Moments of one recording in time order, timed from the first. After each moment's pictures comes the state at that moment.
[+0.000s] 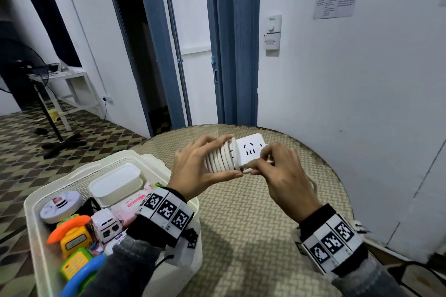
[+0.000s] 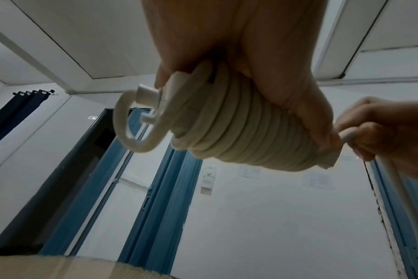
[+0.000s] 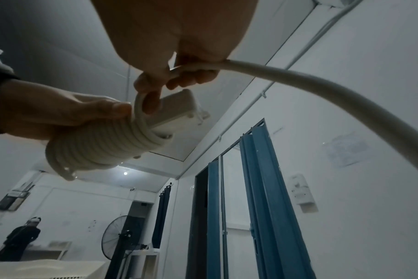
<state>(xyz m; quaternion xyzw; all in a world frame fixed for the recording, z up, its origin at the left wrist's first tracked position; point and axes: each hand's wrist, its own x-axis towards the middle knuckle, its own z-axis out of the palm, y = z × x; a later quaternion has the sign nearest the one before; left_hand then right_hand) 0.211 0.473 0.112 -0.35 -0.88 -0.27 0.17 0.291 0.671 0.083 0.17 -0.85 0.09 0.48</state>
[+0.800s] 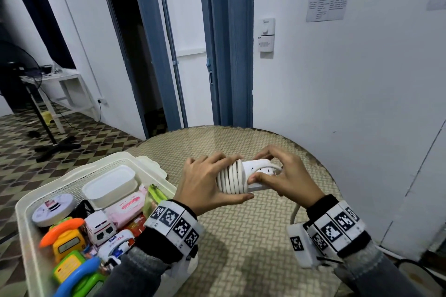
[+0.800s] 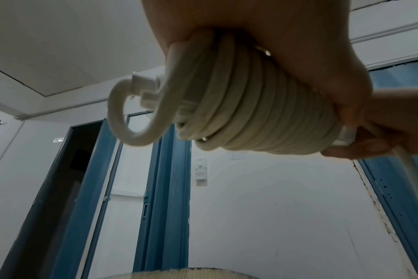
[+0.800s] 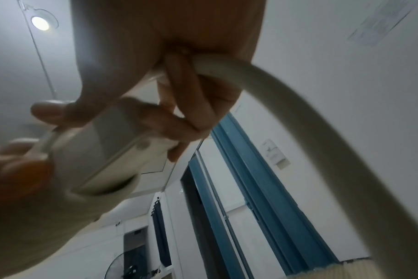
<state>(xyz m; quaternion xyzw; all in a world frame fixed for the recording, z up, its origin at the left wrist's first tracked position) 0.234 0.493 0.097 -0.38 -0.89 -0.14 0.21 0.283 0.704 0.085 0.12 -0.85 0.44 0.28</state>
